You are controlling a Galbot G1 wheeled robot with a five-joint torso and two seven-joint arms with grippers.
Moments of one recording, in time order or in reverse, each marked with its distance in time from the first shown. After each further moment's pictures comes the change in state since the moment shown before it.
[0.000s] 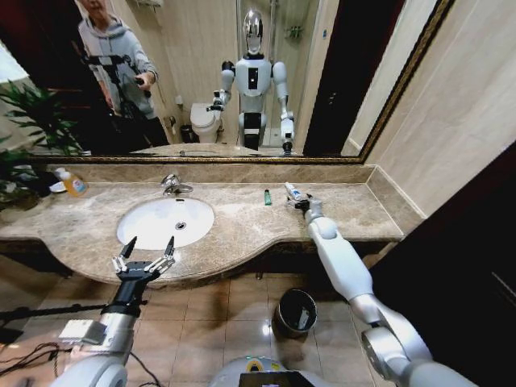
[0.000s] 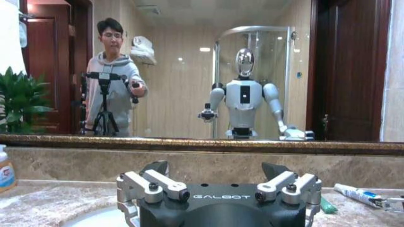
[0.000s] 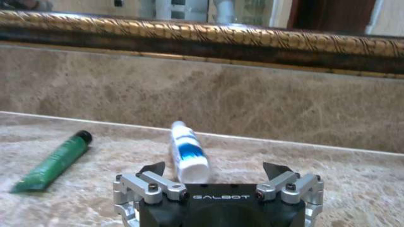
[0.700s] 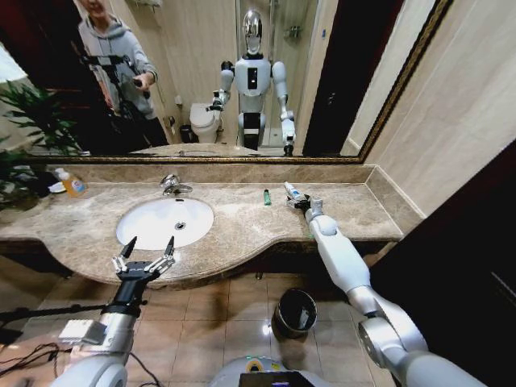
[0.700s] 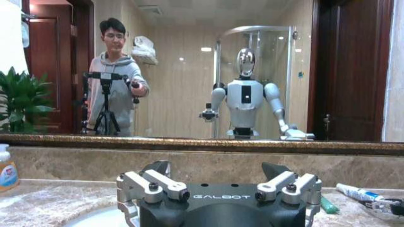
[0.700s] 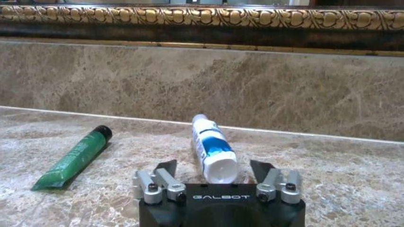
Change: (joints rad) left arm 0.000 0.000 0.000 0.000 0.000 0.000 0.000; right arm 0.052 0.022 -0.023 -0.095 0.022 0.025 -0.064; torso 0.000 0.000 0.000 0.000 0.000
